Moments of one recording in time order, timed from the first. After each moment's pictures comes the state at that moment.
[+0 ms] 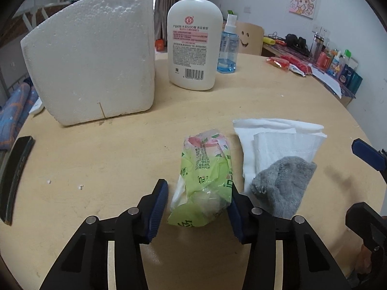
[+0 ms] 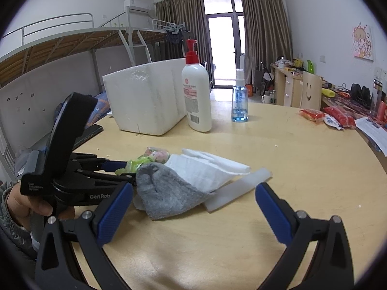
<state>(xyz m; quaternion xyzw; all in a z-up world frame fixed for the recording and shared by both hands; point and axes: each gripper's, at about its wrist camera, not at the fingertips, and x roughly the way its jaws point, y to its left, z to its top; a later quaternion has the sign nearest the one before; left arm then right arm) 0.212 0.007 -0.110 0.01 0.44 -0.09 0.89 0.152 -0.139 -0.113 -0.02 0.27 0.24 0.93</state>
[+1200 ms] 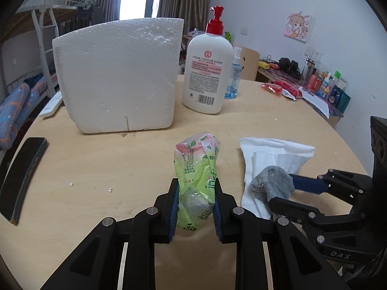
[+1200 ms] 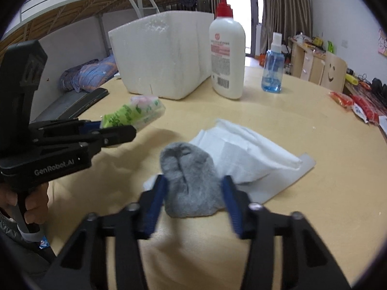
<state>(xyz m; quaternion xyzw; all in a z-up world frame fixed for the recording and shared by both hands) 0.188 0.046 -0.088 -0.03 0.38 -0.12 0.92 0.177 -0.087 -0.134 -0.06 0.37 0.26 0.89</state>
